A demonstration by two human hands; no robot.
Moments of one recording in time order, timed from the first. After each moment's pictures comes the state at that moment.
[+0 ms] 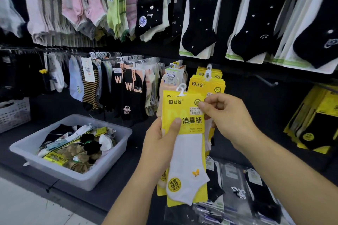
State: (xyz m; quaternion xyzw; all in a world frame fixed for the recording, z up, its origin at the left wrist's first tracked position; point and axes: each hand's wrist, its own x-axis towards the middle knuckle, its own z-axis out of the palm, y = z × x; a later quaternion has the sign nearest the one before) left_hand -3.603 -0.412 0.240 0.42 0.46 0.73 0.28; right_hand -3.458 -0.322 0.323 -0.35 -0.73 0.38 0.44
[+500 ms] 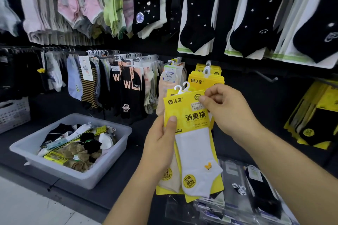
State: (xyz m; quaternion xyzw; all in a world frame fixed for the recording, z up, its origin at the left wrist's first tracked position) left_hand -3.600 -0.410 0.236 0.44 0.48 0.72 0.23; right_hand -3.460 -0.327 0.332 -0.34 -0.76 0.33 0.45
